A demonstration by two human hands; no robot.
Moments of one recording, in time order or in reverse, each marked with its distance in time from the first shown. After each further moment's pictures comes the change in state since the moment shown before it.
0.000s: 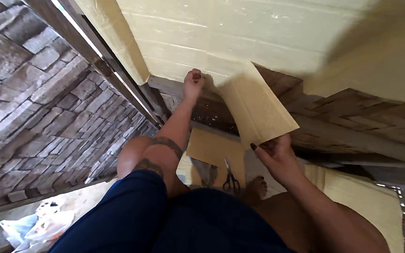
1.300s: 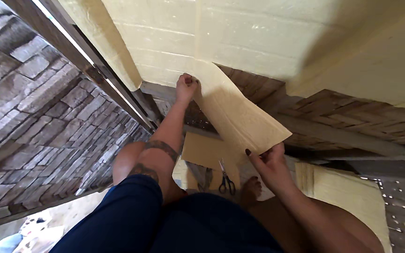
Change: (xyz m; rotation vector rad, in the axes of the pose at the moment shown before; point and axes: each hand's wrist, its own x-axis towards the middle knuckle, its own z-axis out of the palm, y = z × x) left_hand 0.007 0.007 -0.001 0.082 -0.016 -0.023; right_hand -0.024 -0.007 0.010 0.058 0.152 0.031
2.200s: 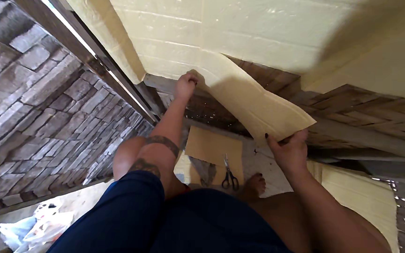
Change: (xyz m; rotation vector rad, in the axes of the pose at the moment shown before) left_hand -0.002 -0.006 -0.019 0.357 -0.122 -0.056; right_hand 0.045 0.029 -0.023 -0.444 0.211 0.110
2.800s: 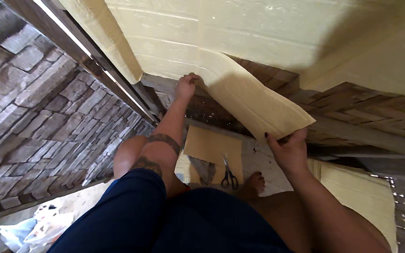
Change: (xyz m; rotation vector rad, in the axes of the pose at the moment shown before) left_hand 0.018 -0.018 0.025 0.092 -0.042 -0.068; right_hand 0.002 0.008 0.000 0.070 -0.015 -0.051
